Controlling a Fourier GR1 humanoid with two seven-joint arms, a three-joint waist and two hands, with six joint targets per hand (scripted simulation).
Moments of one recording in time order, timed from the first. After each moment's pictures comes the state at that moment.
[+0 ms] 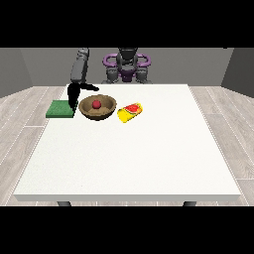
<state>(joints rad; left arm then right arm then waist) -0.99 0.52 0.48 -0.93 0.47 -0.41 0.13 -0.53 -0.22 -0.30 -0.78 -0.20 0.05 -0.41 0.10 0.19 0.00</state>
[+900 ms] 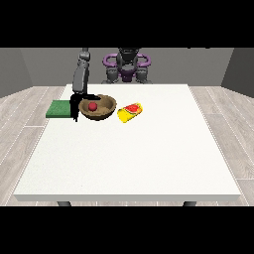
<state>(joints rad) -1.06 0.60 0.49 -1.07 0.62 -0.39 0.25 -0.61 -0.25 -0.37 -0.58 -0.25 0.13 -0.60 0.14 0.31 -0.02</state>
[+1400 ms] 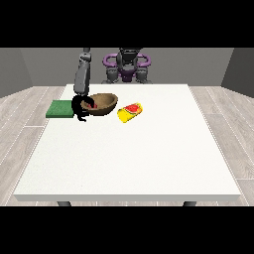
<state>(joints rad) -1.08 0.62 0.50 -1.09 0.68 -0.39 0.30 -0.58 -0.26 -0.38 -0.58 -0.28 0.09 -0.54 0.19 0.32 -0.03</state>
